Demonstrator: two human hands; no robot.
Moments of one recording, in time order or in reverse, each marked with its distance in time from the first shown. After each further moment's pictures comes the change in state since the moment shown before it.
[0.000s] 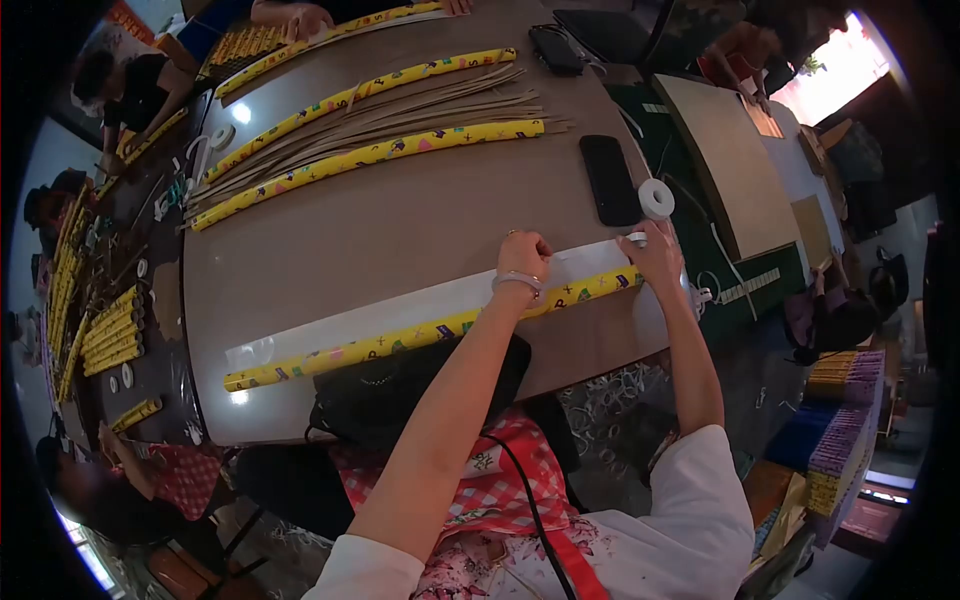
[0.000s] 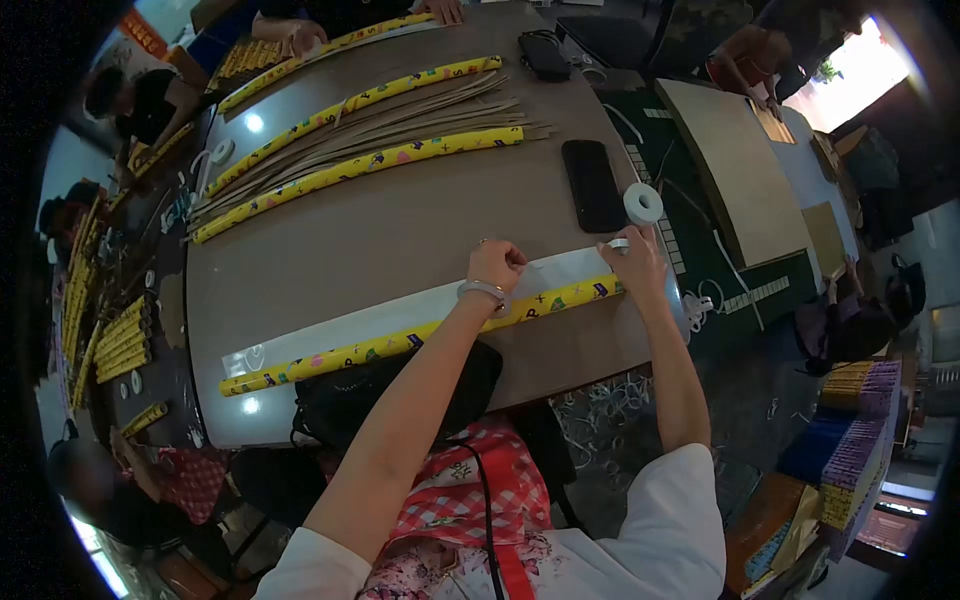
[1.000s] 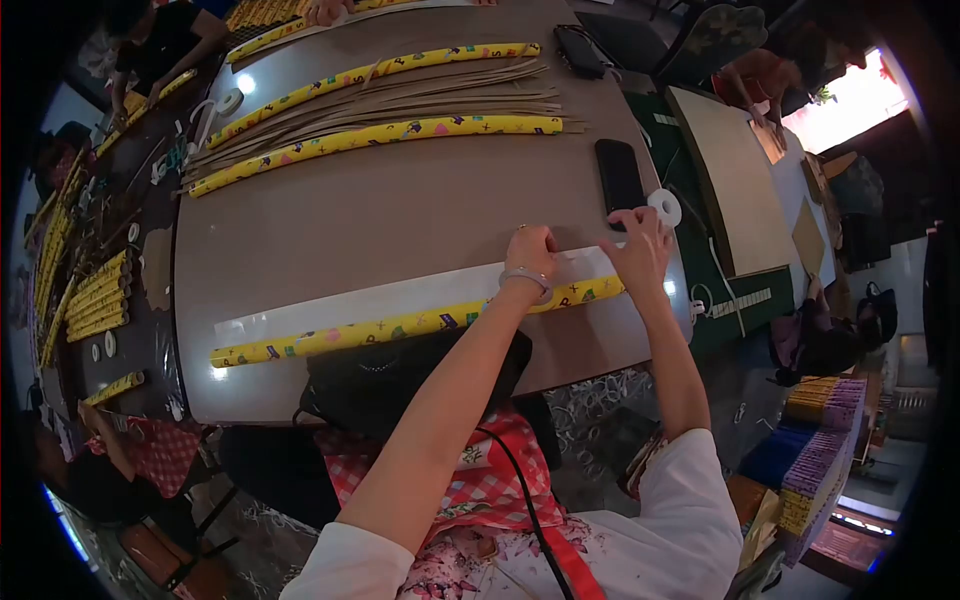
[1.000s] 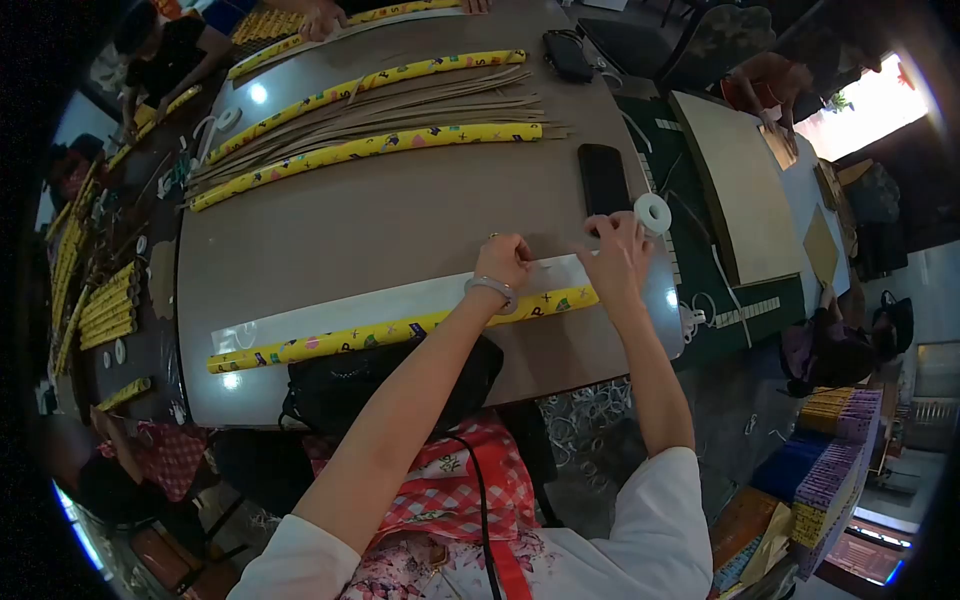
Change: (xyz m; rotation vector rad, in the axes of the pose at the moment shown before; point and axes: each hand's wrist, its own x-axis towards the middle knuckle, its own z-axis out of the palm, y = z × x) left_hand 0.000 -0.007 0.007 -0.068 0.076 0.036; right_hand -0.009 -0.063 -0.002 -0.193 0.135 -0.242
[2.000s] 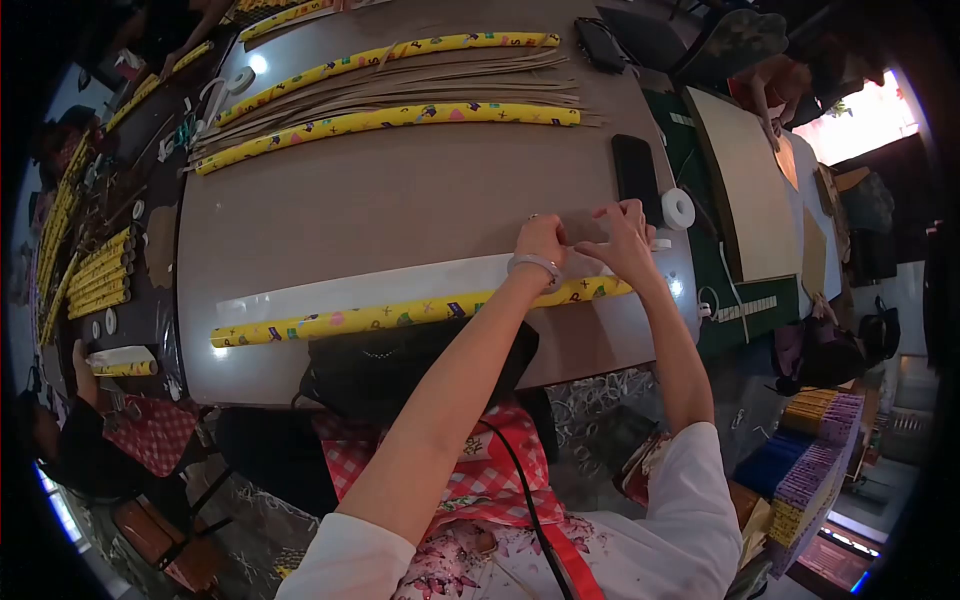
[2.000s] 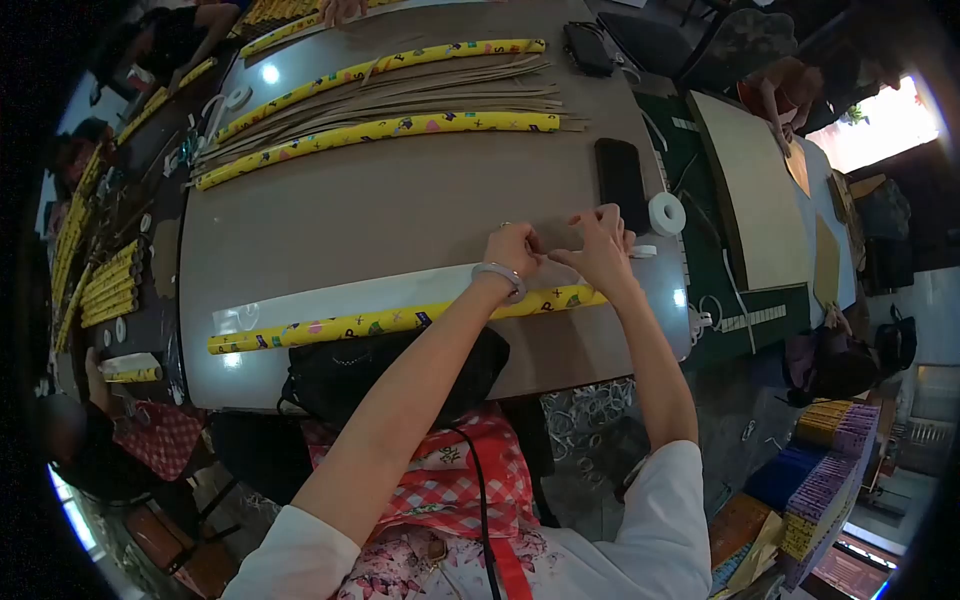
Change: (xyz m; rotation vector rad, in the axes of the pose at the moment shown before) left_hand 0.003 0.011 -0.012 -0.010 -0.135 -0.134; right_hand 0.010 -0.013 0.014 0.216 -0.330 -0.098
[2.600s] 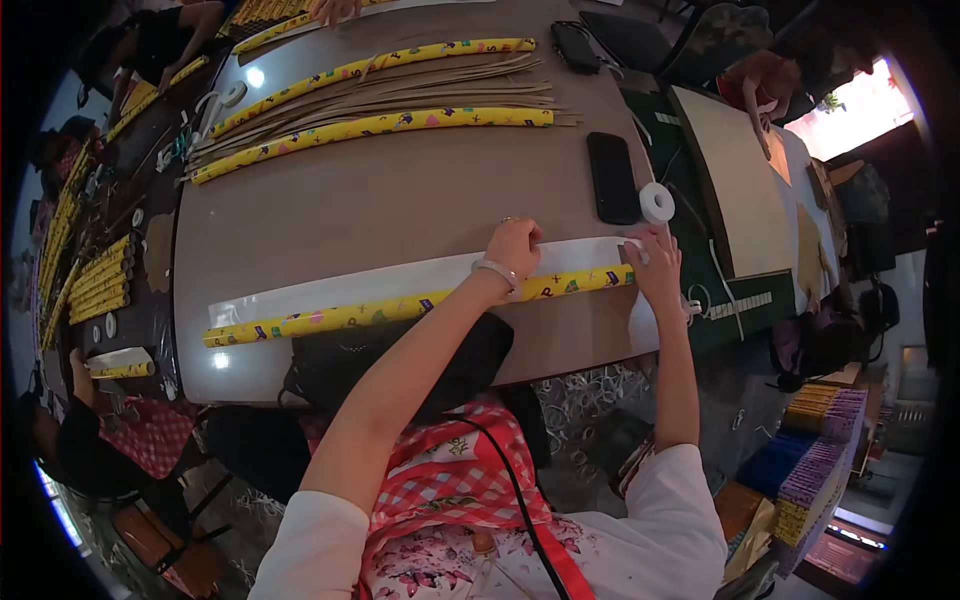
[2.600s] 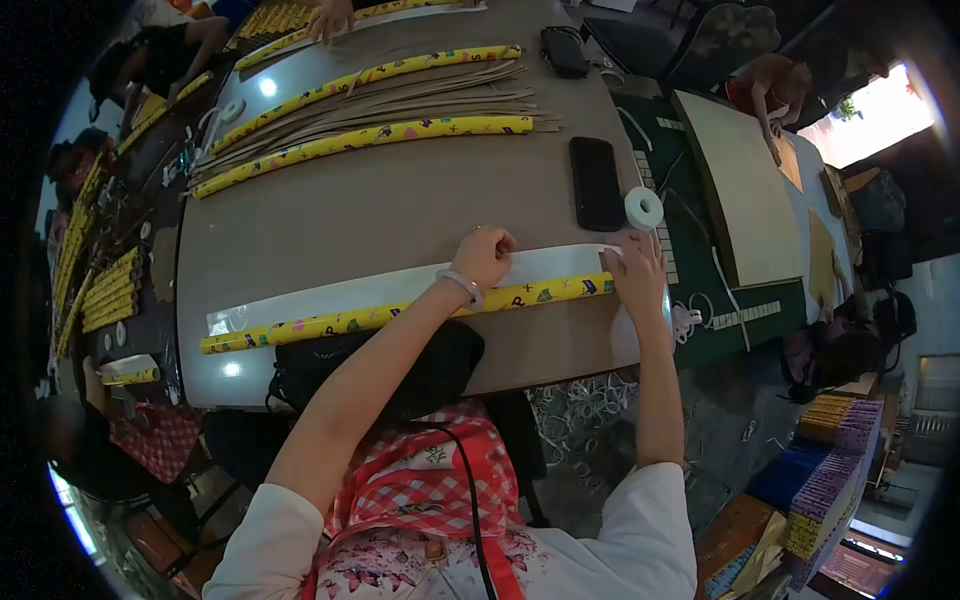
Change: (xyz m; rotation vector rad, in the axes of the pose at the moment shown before) left_hand -0.013 -0.007 -0.004 0.022 0.034 0.211; right_hand -0.045 0.090 -0.012 -0.063 0.345 -0.033
